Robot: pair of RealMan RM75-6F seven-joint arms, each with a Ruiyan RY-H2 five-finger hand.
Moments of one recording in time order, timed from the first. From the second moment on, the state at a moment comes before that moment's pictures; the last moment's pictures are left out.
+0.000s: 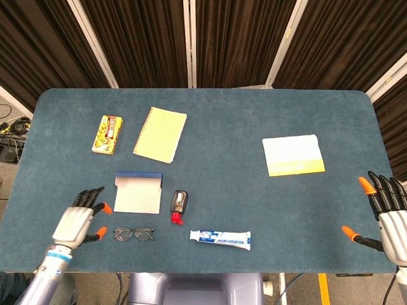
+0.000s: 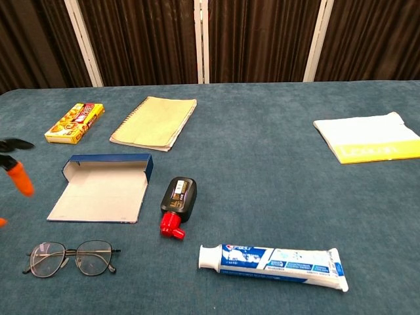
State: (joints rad) left arm -0.21 -1.33 -0.03 -1.83 1.35 1.18 0.37; right arm 0.04 -0.96 0.07 -1.72 -1.67 1.63 -0.02
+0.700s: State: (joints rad) left arm -0.28 -1.53 0.00 -1.78 1.20 1.12 0.56; right arm 0.05 -0.95 0.07 -1.72 -1.67 1.63 -0.01
